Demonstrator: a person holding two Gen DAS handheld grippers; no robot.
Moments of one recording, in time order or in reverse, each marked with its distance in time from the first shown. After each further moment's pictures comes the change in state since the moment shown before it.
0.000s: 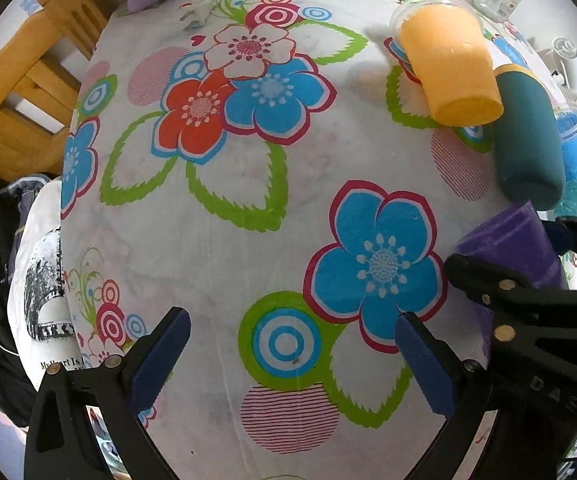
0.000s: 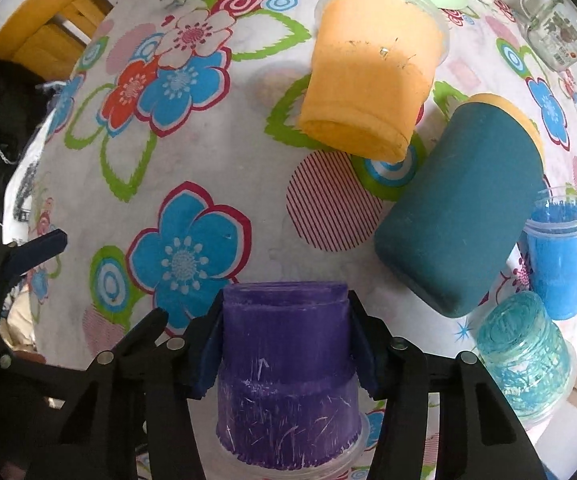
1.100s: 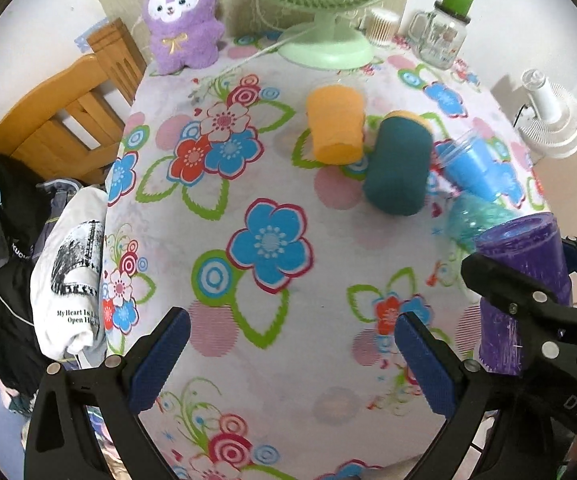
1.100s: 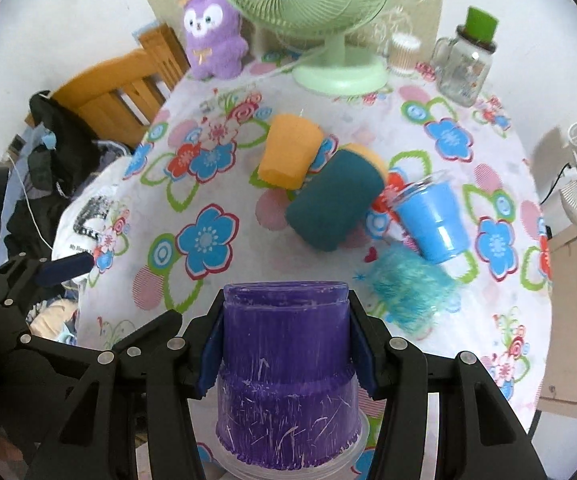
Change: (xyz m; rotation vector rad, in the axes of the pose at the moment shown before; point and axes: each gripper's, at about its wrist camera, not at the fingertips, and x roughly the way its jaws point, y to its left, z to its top) left arm -0.118 -0.081 -0.051 -0.084 -0.175 0.035; right arm -0.142 -0.061 -0.109 -0.018 -0.353 0.083
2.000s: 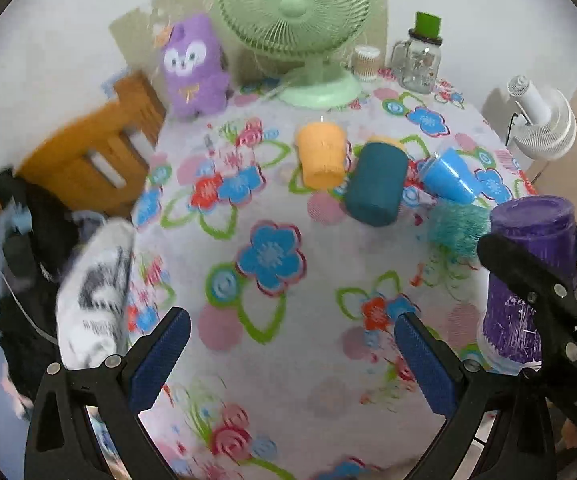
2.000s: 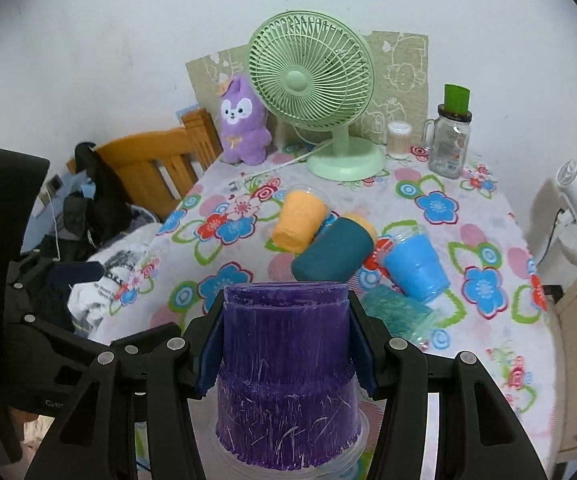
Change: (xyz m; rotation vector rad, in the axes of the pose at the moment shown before) left arm -0.034 -0.026 -0.036 0.067 -0.192 0.101; right arm -0.034 -0.015 -0.060 -0.051 -0.394 0.073
